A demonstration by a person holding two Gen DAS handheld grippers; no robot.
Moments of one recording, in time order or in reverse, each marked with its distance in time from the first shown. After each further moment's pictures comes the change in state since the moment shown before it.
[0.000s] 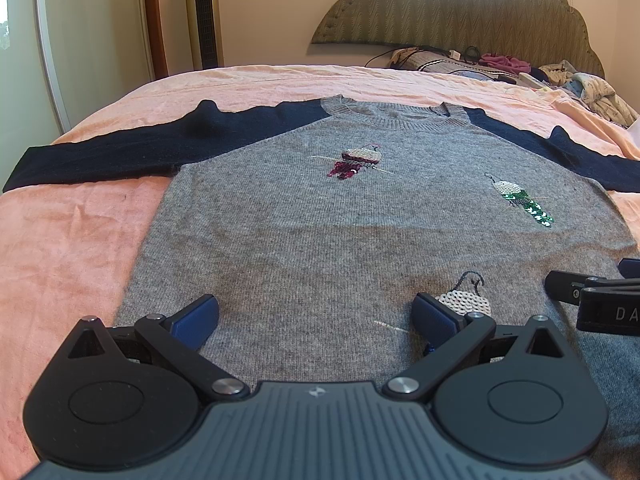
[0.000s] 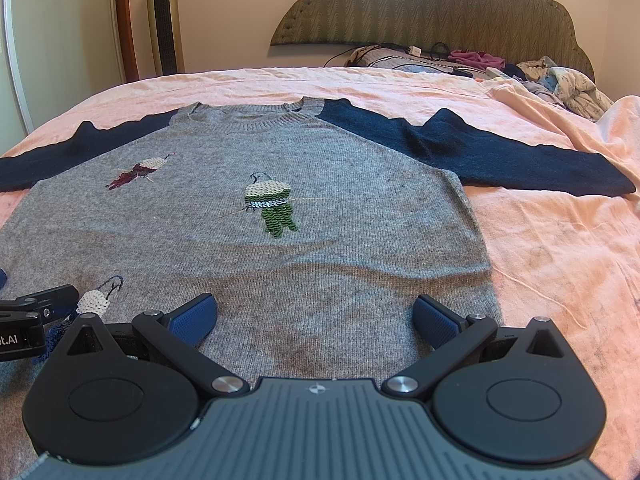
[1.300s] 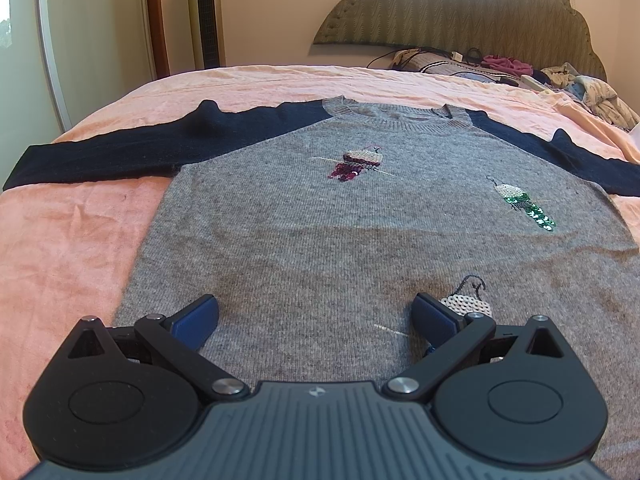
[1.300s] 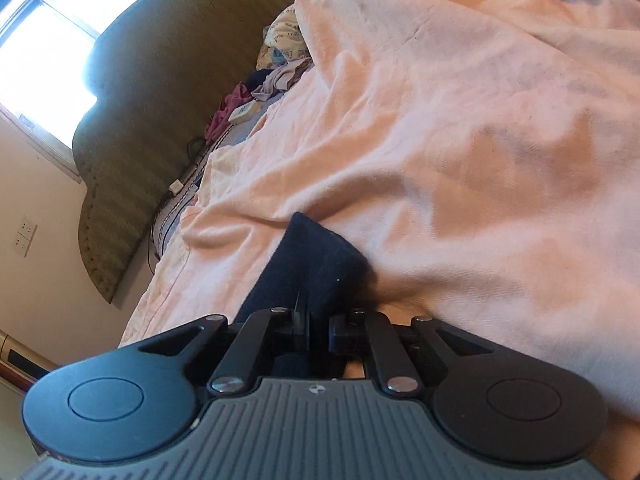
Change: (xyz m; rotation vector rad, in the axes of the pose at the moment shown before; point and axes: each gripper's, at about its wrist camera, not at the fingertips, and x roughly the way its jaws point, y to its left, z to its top) left arm 0.000 0.000 0.000 0.000 -0.001 -0.001; right arm 0.087 -0.398 0.068 1.011 -0.317 -0.033
